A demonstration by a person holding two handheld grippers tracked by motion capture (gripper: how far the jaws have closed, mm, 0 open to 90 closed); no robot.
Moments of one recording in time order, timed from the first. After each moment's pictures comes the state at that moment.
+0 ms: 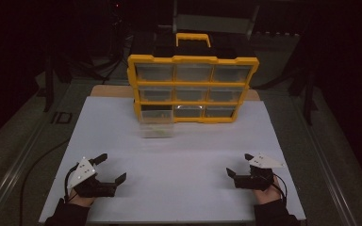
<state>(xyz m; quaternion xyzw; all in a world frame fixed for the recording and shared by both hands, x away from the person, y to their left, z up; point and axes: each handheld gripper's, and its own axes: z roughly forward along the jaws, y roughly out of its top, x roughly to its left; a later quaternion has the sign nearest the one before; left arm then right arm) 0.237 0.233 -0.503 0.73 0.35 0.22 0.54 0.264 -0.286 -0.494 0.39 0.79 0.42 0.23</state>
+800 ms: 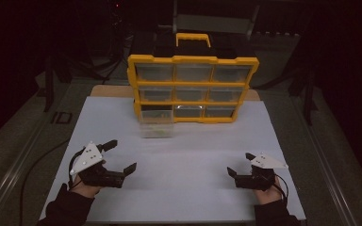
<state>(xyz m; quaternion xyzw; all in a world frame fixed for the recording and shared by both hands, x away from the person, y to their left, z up) 0.249 0.198 -0.427 0.74 0.30 0.20 0.56 0.262 -0.286 -0.488 0.39 0.78 0.43 0.24</state>
